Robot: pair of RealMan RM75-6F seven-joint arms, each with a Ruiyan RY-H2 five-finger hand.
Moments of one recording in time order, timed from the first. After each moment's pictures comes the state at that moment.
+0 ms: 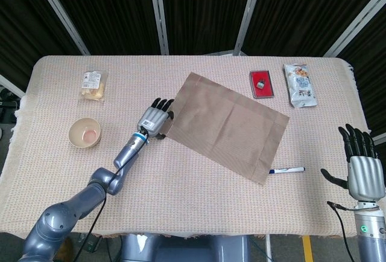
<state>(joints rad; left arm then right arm) -1.05 -2.05 -0.21 -0.47 1.33 0.67 -0.08 0.14 -1.19 0.15 -1.59 -1.42 1.53 -0.02</state>
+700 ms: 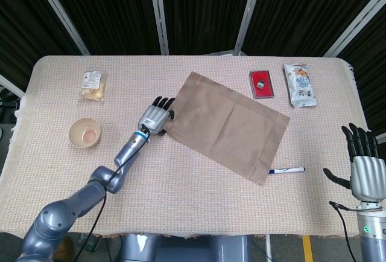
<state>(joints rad) -1.06 -2.02 -0.22 -0.50 1.32 0.67 -0.04 0.13 -1.18 0.16 -1.58 -1.43 1.54 -0.02</state>
